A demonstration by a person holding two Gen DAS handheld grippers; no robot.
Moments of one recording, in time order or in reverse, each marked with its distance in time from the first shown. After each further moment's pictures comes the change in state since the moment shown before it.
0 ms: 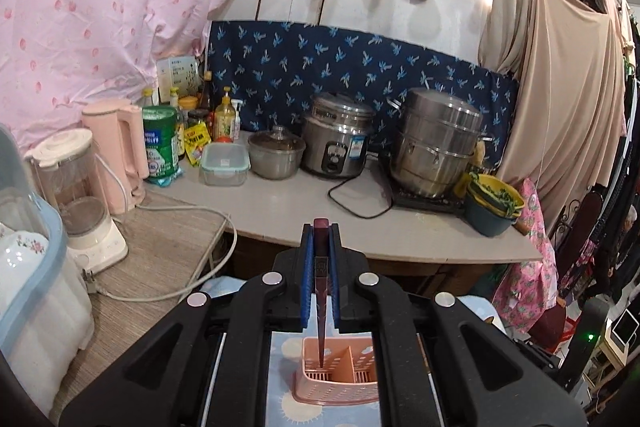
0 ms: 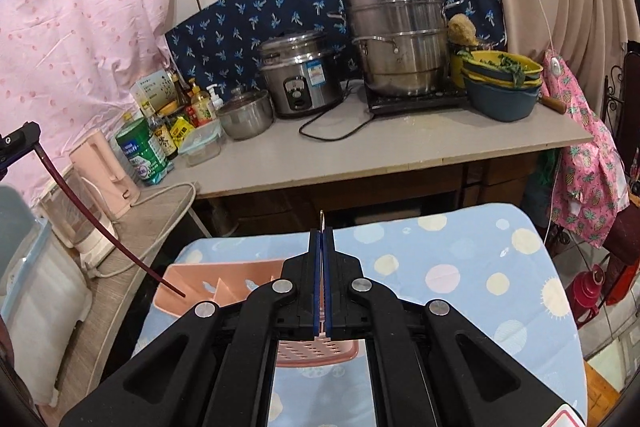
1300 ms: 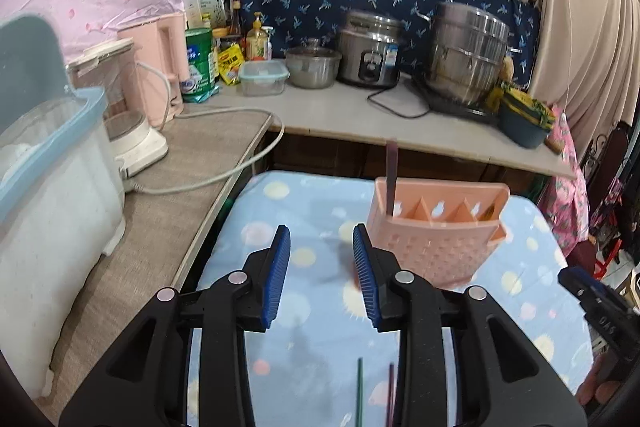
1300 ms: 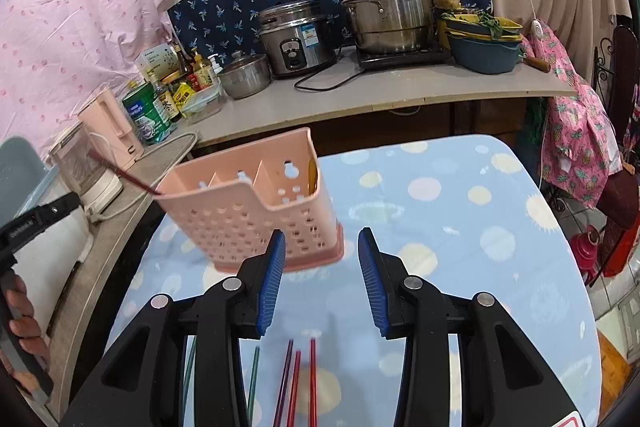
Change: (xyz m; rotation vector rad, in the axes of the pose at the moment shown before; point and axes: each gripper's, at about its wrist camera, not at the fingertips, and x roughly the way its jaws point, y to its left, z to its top) left arm -0.024 0.048 -0.130 0.053 0.206 0.109; right arm -0.057 -0.016 -0.101 0.006 0.064 0.004
